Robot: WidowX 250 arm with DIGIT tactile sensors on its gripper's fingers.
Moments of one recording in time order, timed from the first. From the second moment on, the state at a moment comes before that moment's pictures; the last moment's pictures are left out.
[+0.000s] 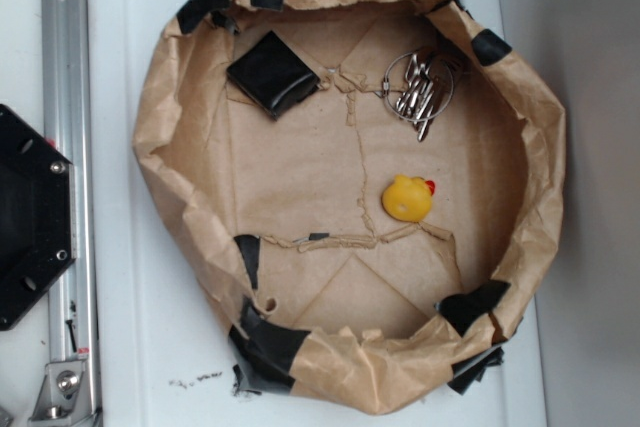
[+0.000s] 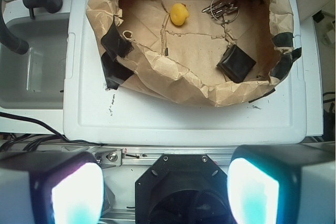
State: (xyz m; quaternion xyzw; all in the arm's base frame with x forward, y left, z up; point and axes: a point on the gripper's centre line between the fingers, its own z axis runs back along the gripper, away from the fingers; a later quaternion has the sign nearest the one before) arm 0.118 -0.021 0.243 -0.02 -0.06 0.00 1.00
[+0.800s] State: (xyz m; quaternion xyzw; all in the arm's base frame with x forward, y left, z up) arm 0.202 0.019 0.187 0.02 -0.16 0.02 0.99
